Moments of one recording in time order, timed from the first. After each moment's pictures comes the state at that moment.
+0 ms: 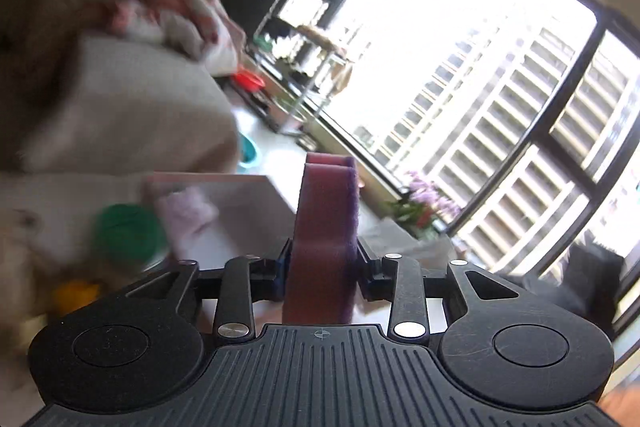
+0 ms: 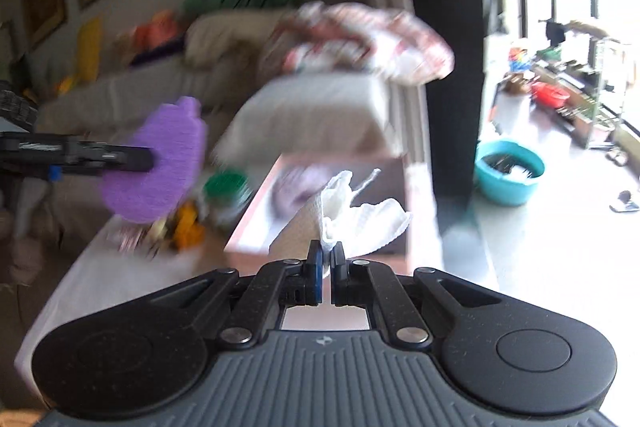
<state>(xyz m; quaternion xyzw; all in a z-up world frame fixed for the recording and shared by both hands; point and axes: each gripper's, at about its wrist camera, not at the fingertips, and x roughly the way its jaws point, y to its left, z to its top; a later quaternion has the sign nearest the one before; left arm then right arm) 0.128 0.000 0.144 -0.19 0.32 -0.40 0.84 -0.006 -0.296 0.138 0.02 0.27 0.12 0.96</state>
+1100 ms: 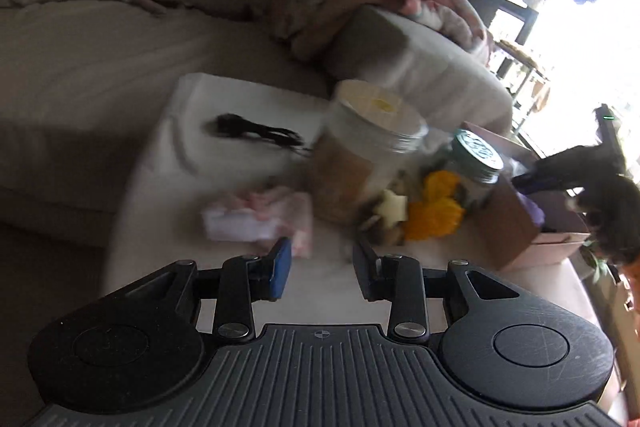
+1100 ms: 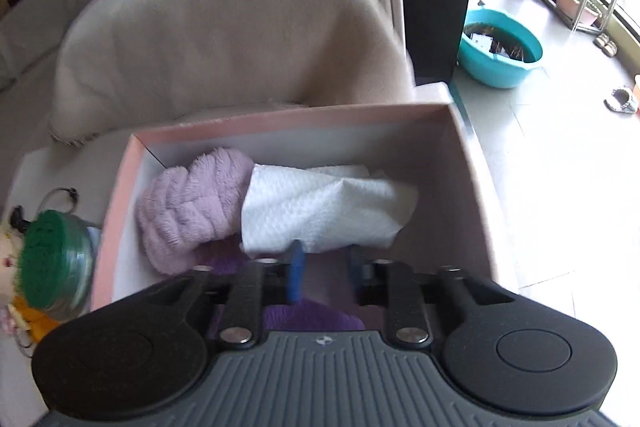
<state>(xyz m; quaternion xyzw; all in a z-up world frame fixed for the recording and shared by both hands) 0.054 0.200 0.046 -0.14 0.35 -0.10 0.92 0.265 -0.244 0.047 0.04 0.48 0.04 0.87</state>
